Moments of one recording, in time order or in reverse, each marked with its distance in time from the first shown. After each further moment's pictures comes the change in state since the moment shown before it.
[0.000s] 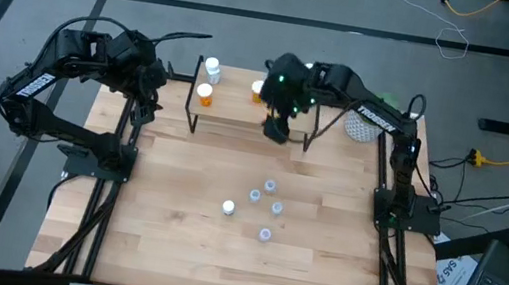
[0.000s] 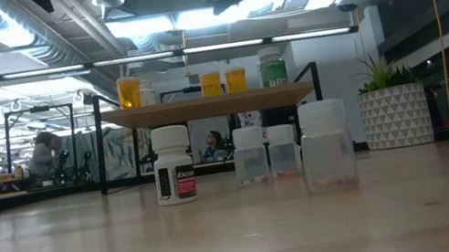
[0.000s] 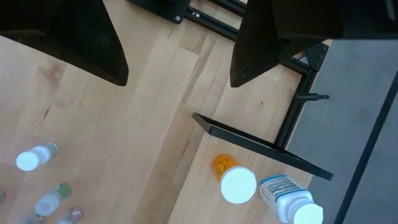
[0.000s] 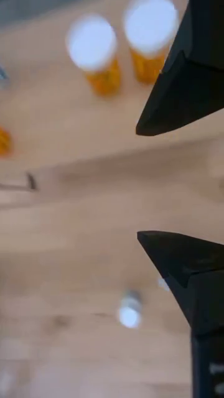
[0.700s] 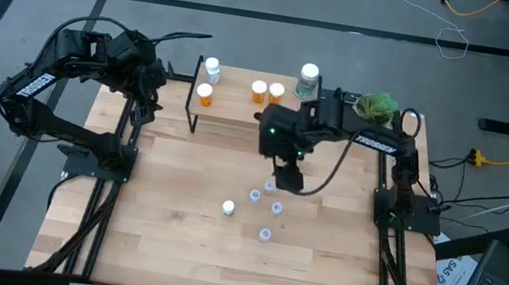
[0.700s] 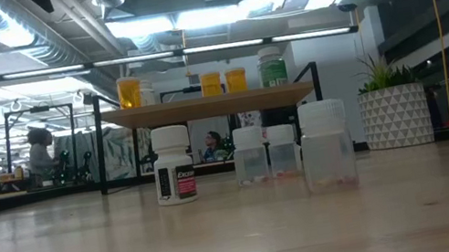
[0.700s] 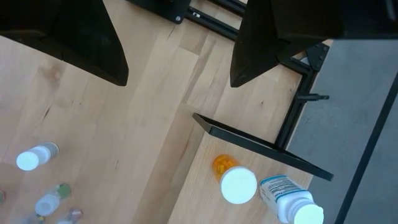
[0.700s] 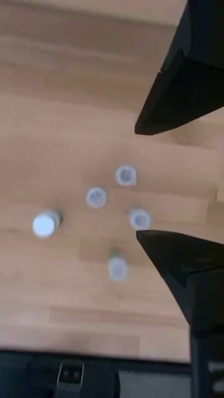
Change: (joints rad) left arm 0.000 0.000 0.000 -0.001 0.001 -0.002; right arm 0.240 -0.008 -0.005 -0.227 -0.045 -0.026
